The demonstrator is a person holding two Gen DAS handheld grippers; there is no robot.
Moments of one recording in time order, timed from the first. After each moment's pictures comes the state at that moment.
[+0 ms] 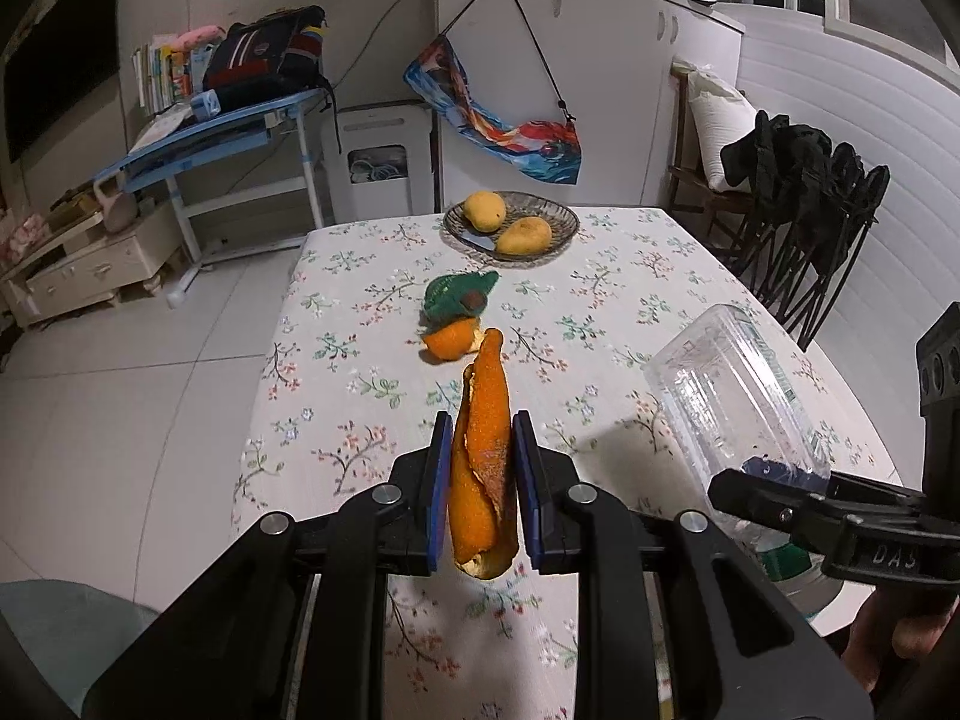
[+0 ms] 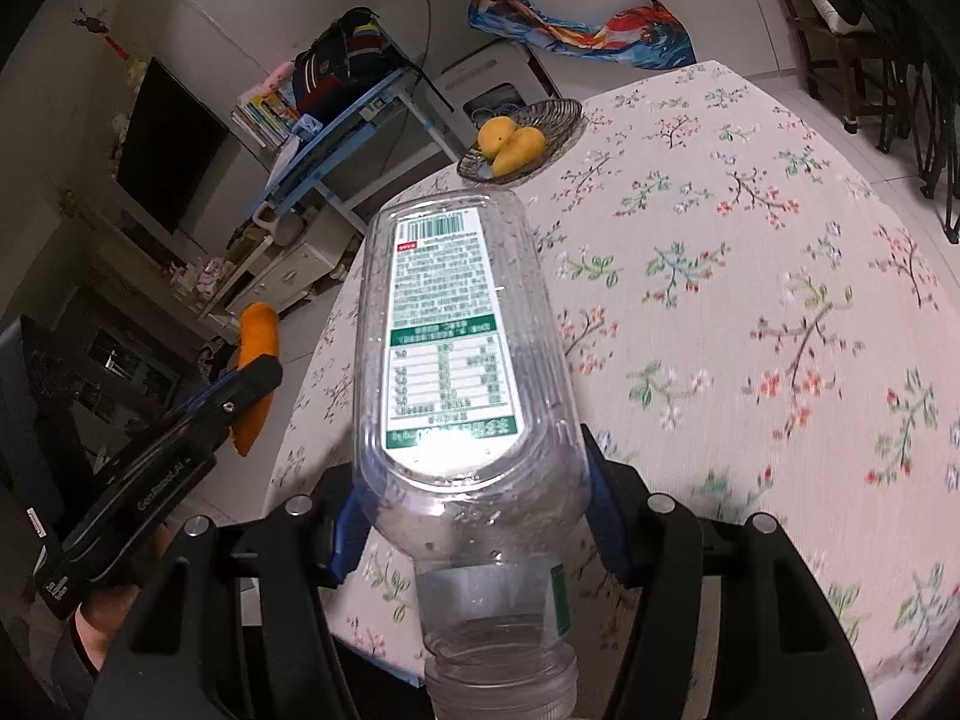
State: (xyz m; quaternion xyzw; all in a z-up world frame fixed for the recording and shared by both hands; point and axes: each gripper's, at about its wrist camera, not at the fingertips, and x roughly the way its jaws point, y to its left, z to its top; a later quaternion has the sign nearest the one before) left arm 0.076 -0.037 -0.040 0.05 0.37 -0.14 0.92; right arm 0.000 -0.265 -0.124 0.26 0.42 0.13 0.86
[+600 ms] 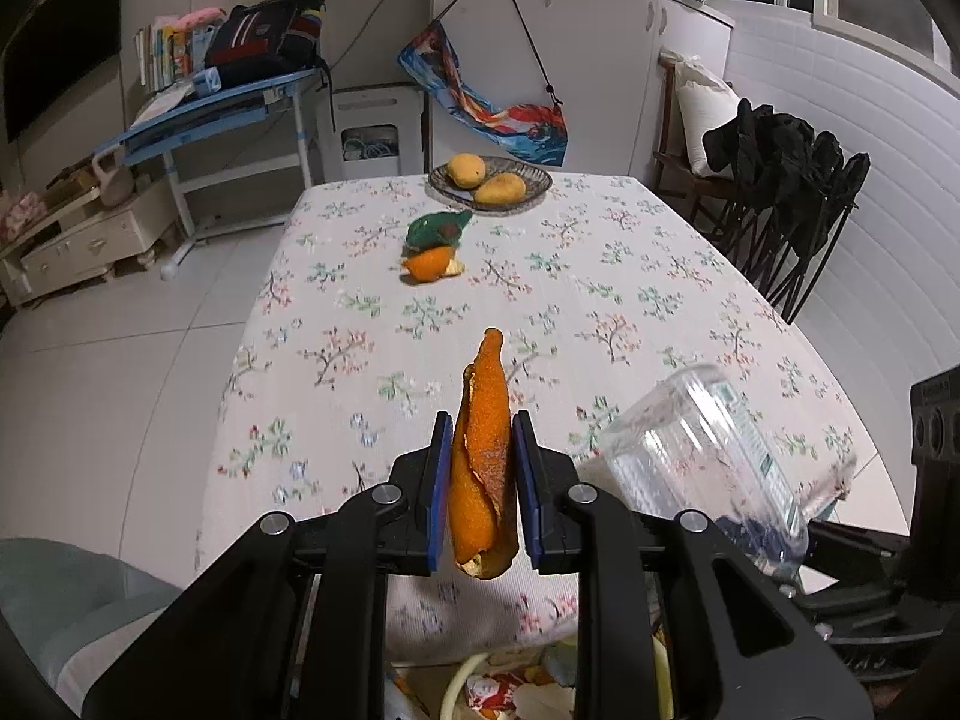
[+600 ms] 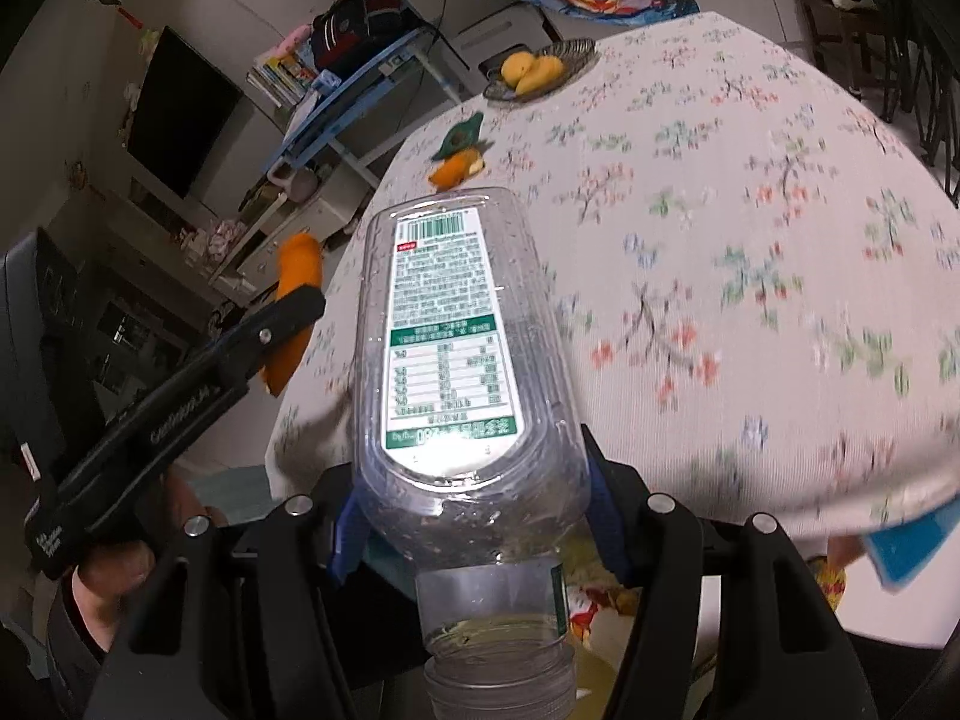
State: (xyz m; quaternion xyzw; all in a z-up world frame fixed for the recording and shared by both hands) left arm 0.012 -0.030 -0.059 0.04 0.38 -0.15 0.91; right arm -0.065 -0.234 -0.141 0.25 0.46 0.15 0.84
